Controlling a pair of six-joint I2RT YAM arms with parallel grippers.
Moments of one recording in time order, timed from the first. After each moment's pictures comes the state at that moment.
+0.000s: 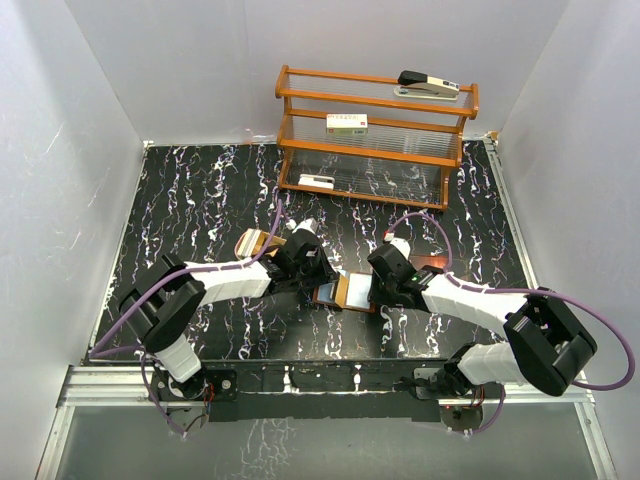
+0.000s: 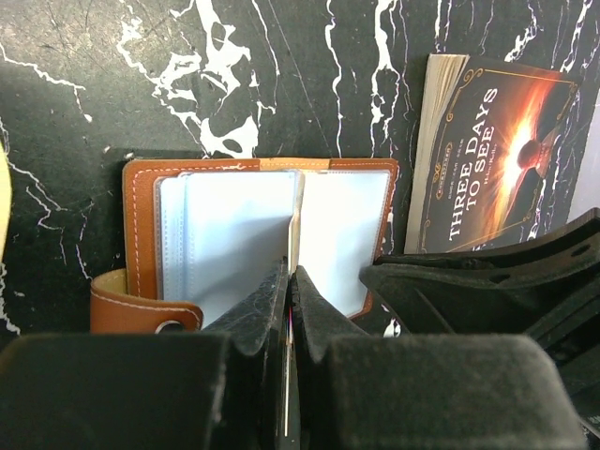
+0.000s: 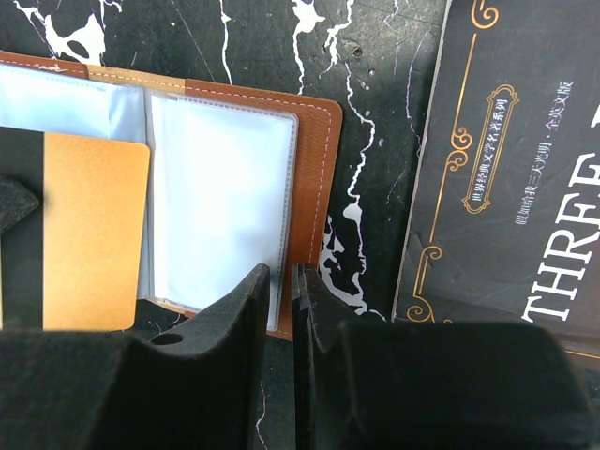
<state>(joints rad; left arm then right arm) -0.84 1.66 0.82 0.10 0.03 -0.96 0.70 1.30 0.59 -0.30 0.16 0.77</state>
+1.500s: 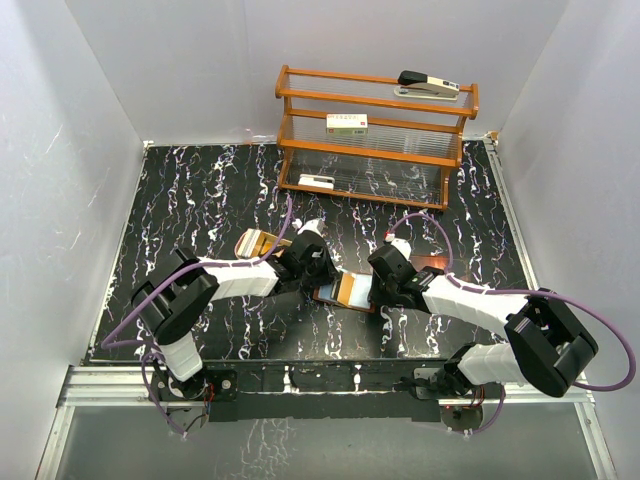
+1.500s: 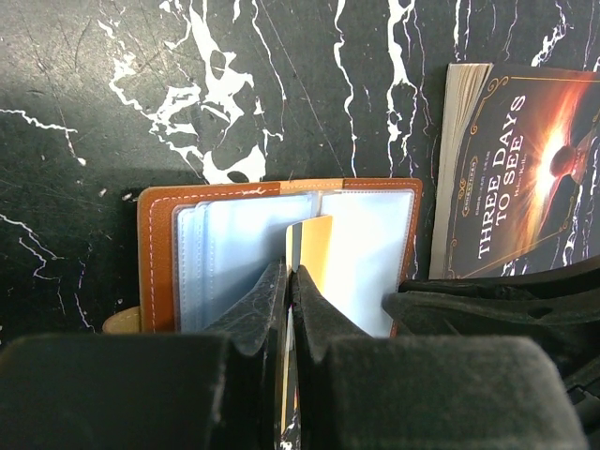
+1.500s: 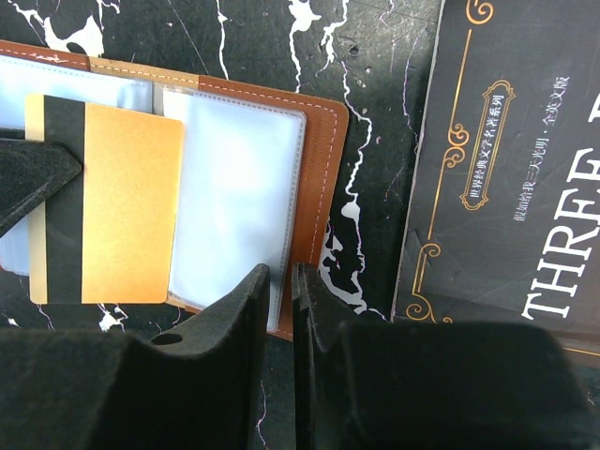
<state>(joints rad) -0.85 1.73 0.85 0.14 -0.02 -0.89 0.70 1.29 0.58 -0.30 0.17 0.78</state>
